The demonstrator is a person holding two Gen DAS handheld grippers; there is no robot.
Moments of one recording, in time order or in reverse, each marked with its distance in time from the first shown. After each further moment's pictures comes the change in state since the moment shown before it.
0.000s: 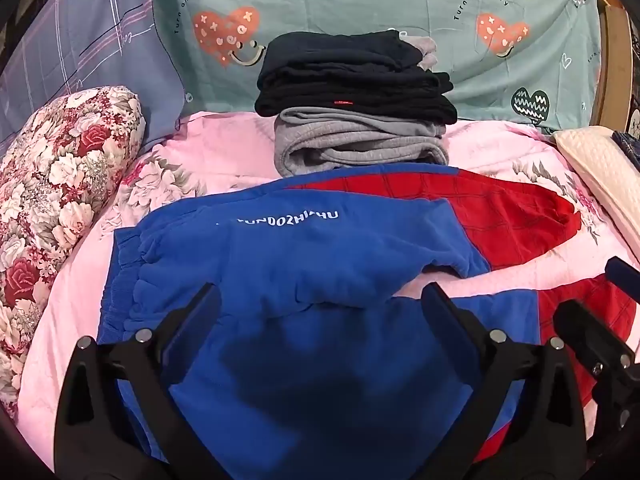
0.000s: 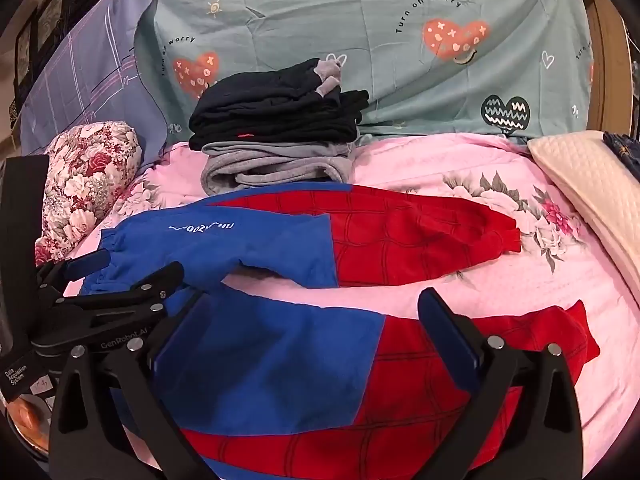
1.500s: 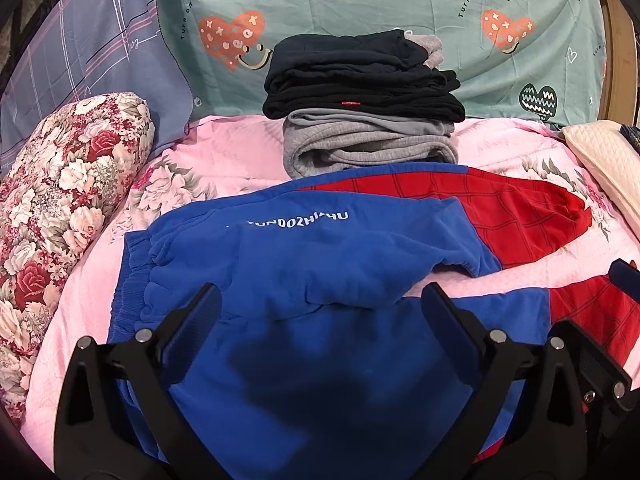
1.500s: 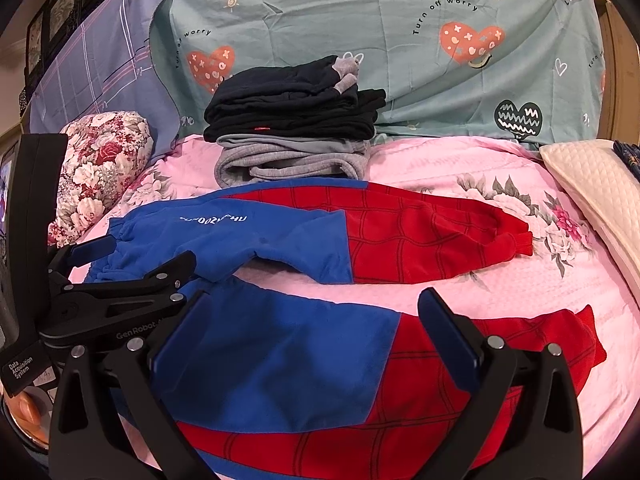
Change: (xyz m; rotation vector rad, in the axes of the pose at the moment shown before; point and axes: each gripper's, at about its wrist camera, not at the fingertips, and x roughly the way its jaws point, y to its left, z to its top) left arm 0.004 0.002 -0.002 0.018 0.016 0.028; right arm -0.002 0.017 -0.009 -0.075 -0.036 -0.013
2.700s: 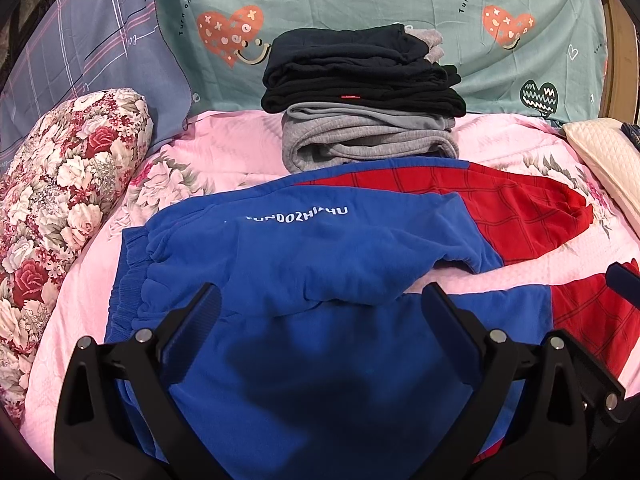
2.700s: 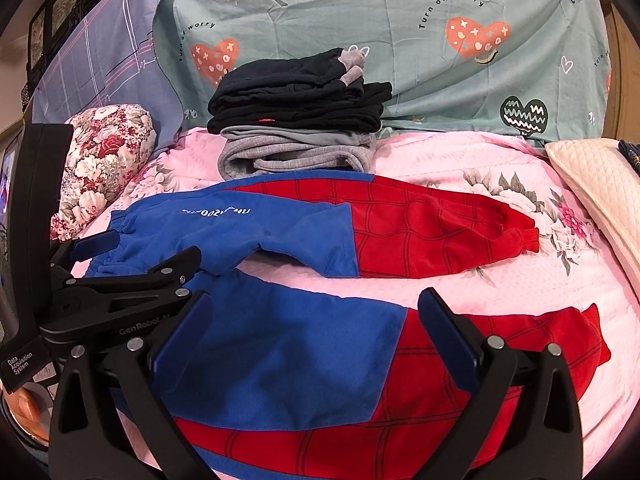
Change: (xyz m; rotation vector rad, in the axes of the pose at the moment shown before) left arm 0.004 0.000 -0.004 0.000 0.008 -0.001; right arm 0.005 0.002 -0.002 -0.008 0.020 0.012
